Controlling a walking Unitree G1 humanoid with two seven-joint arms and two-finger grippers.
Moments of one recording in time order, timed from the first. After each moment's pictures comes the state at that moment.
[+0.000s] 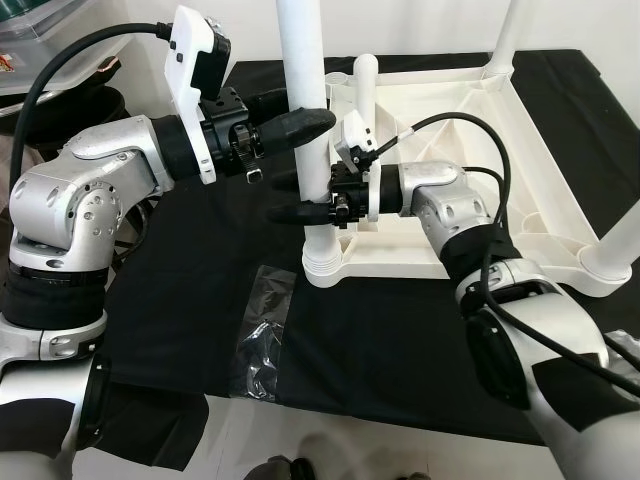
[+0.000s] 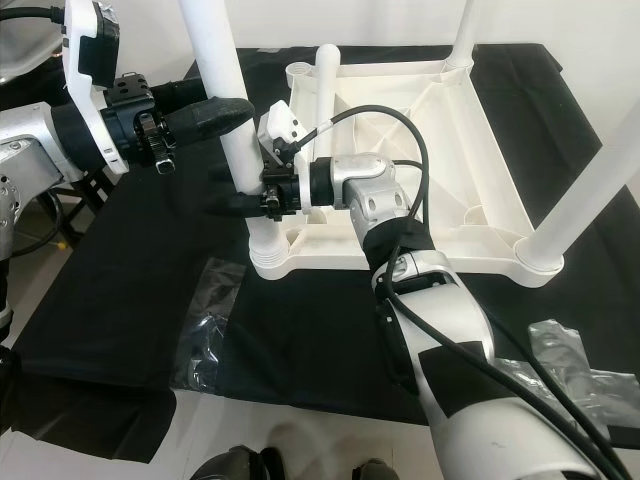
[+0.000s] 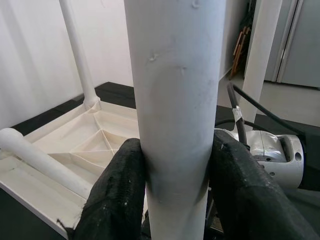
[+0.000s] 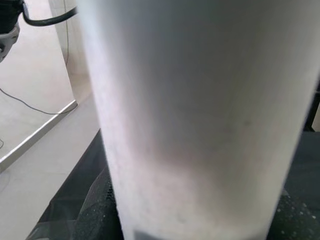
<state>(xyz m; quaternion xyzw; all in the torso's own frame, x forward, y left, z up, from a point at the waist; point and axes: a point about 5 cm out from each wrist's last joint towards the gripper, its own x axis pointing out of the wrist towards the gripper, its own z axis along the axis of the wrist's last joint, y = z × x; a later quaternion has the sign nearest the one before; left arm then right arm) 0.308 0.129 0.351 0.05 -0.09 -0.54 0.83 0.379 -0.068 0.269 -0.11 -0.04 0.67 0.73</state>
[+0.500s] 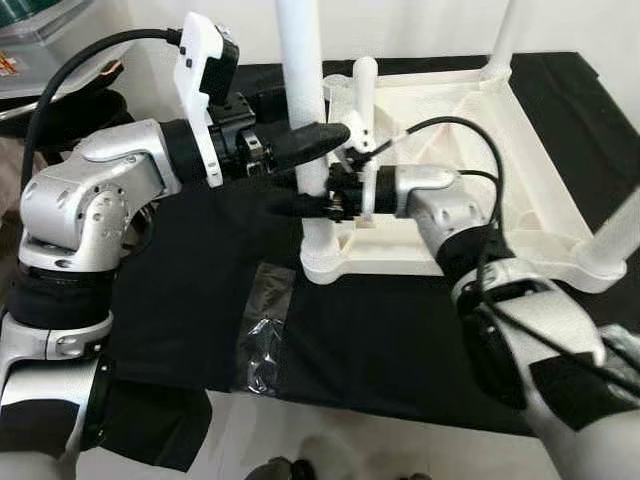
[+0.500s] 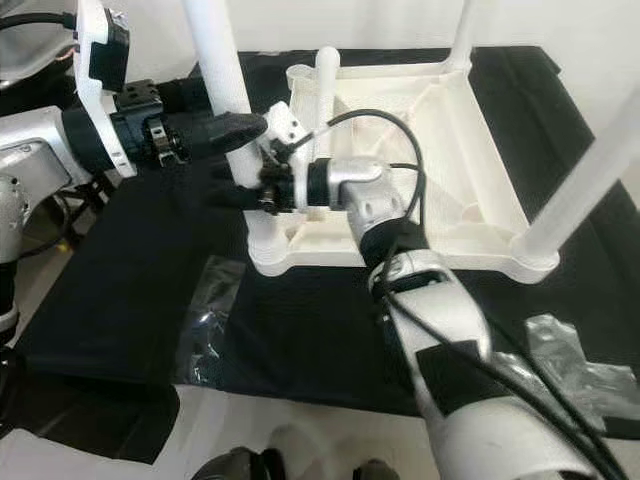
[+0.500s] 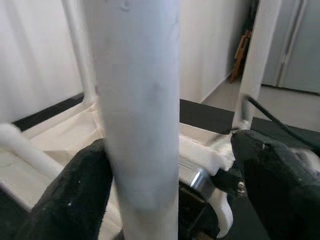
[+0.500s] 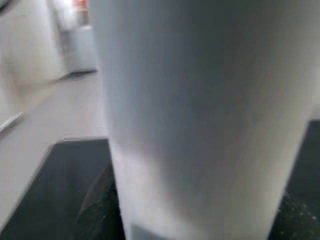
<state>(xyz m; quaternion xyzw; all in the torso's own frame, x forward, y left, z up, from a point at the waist) 0.309 0.145 0.343 0.02 -0.08 -0.52 0.85 0.385 -0.053 0.257 -0.10 -0.06 0.57 0.82</state>
